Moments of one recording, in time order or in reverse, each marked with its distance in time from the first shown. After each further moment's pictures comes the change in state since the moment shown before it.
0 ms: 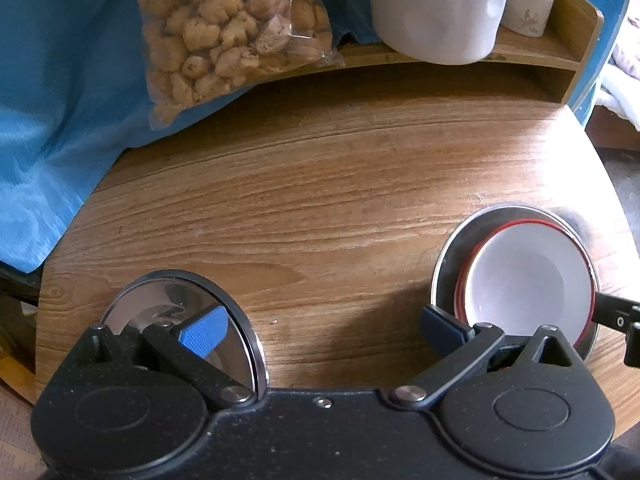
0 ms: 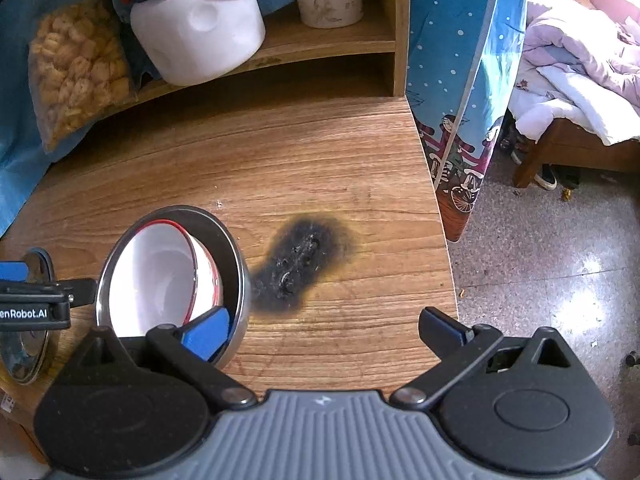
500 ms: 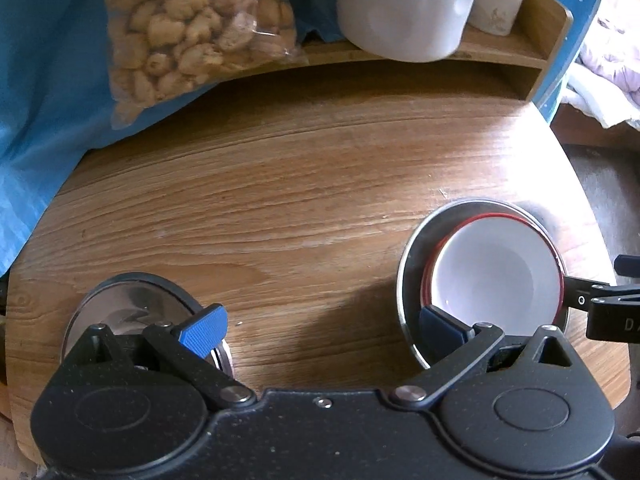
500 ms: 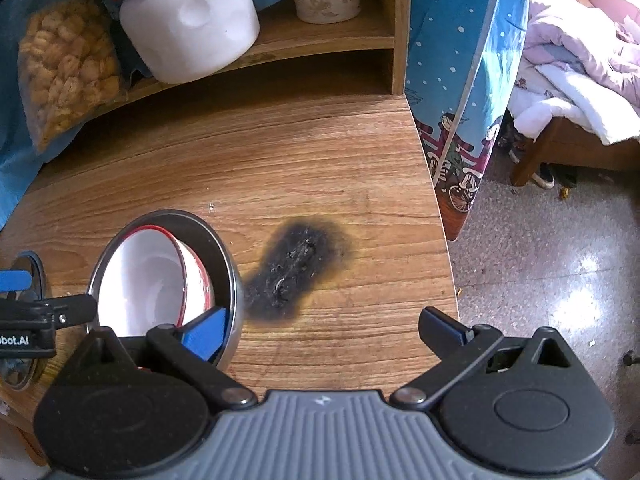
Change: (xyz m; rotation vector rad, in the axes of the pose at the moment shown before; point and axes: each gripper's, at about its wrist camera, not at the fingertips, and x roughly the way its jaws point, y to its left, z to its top) left arm 0.003 -0.003 -0.001 0.022 0.000 -0.114; right arm 0.007 0.001 0.005 -0.012 0.004 -0.014
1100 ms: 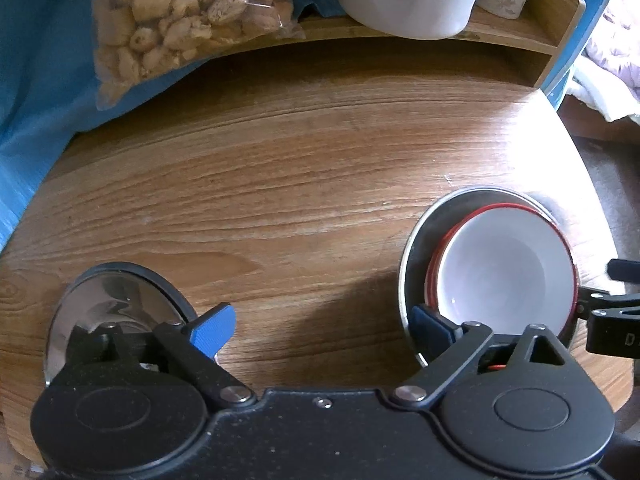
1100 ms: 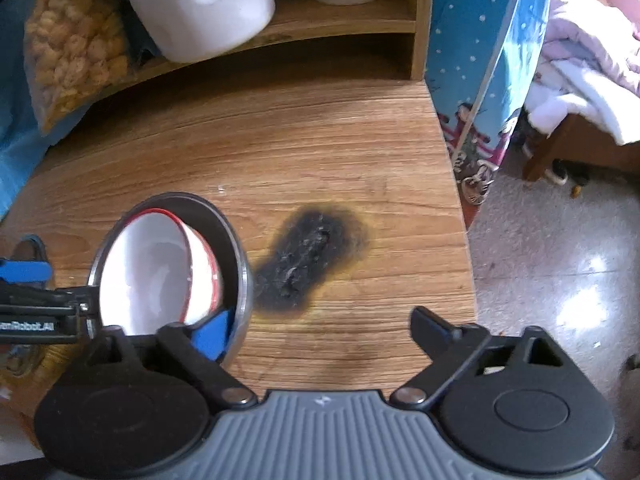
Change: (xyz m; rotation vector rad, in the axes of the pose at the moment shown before) left arm 0.017 0.002 0.001 -0.020 0.048 -0.028; right arm 0.010 0.003 0.002 -0.027 0.049 0.043
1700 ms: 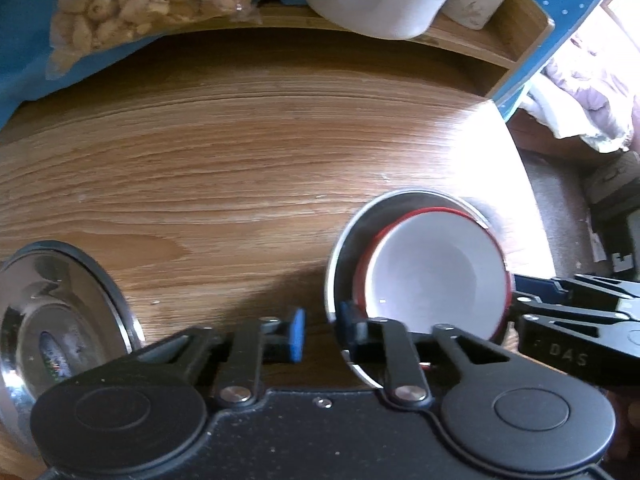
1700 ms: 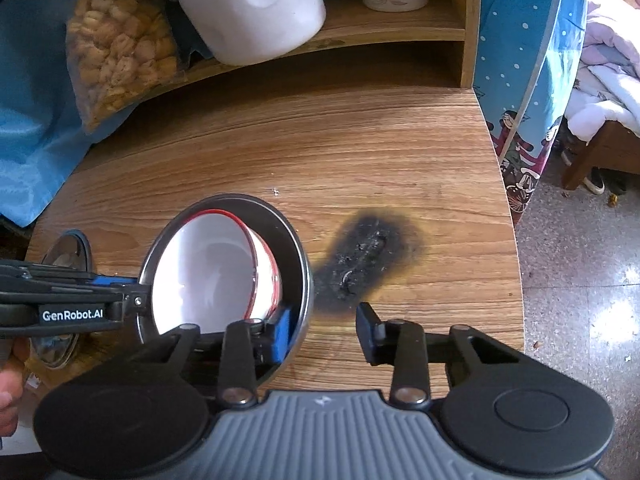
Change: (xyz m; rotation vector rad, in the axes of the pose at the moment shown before) left arm 0.002 -0.004 0.001 -0.063 0.028 -0.221; right arm -0.006 0.015 -0.003 -0.038 -0.013 0.113
